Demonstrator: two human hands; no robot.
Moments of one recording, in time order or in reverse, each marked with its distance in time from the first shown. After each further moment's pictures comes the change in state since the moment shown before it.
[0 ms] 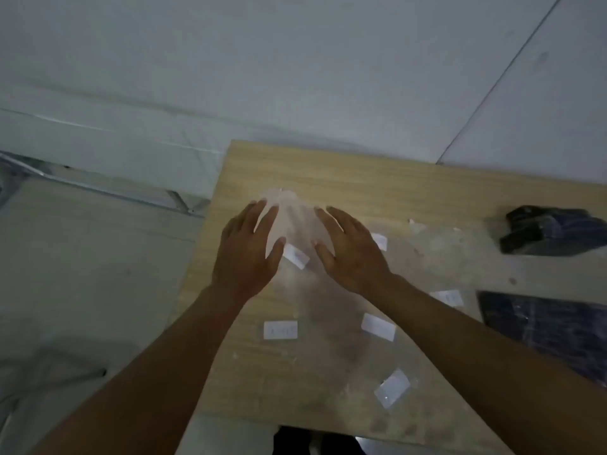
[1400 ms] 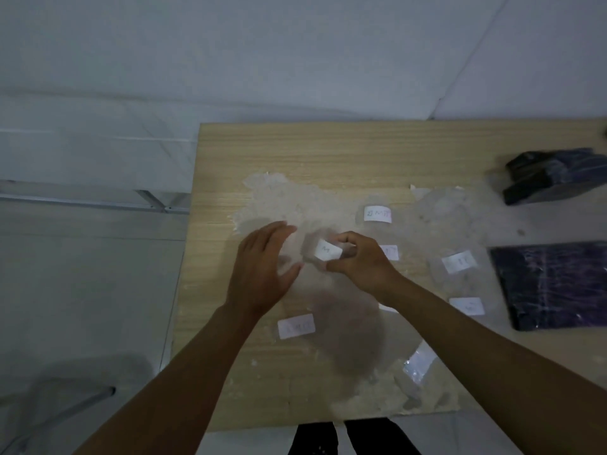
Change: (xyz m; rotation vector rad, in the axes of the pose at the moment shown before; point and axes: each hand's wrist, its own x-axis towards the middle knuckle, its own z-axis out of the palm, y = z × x) left_hand -0.015 -0.016 0.044 -0.282 -0.115 0.122; right_hand -0.019 -0.002 0.036 0.799 -0.134 0.734
